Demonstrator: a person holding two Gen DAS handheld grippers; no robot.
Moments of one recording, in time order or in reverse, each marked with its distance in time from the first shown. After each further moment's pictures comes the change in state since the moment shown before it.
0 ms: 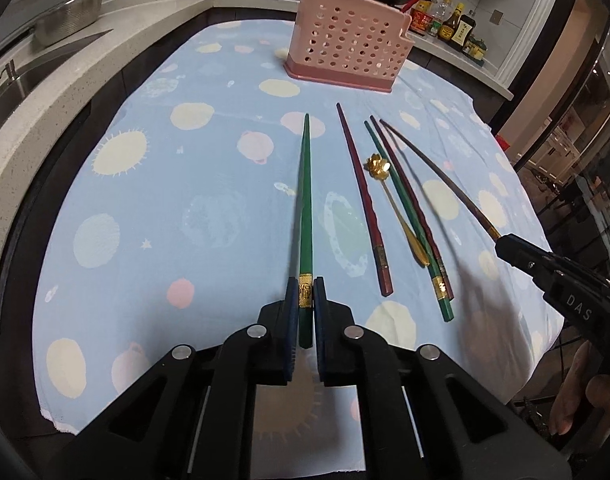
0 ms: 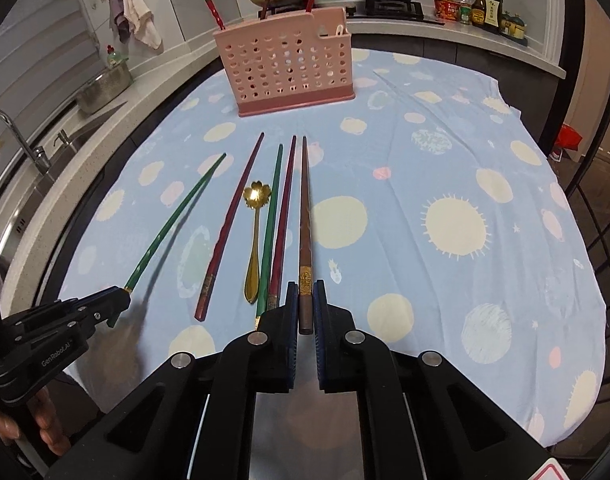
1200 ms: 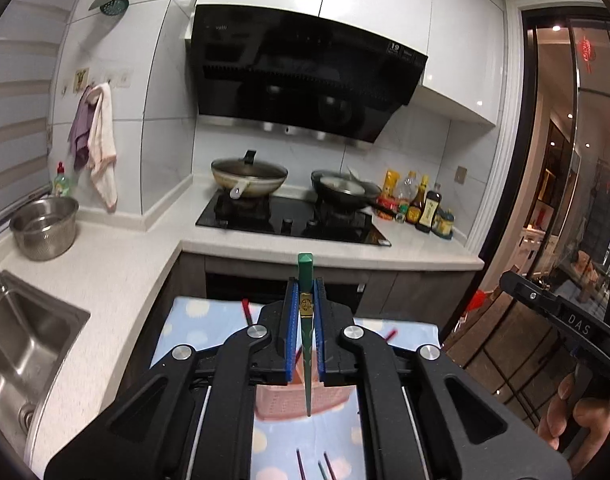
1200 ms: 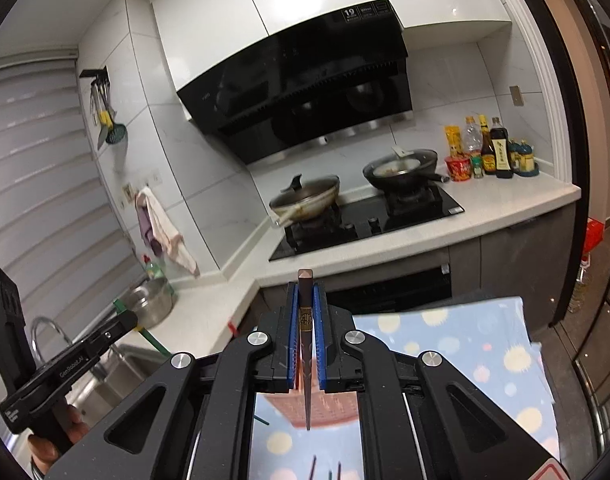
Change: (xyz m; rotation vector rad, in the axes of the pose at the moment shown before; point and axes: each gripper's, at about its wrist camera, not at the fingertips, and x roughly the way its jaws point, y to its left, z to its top) left arm -0.133 -0.057 0.314 0.083 -0.596 -0.055; right arm -0.111 -0.022 0.301 0.122 -0.567 0.172
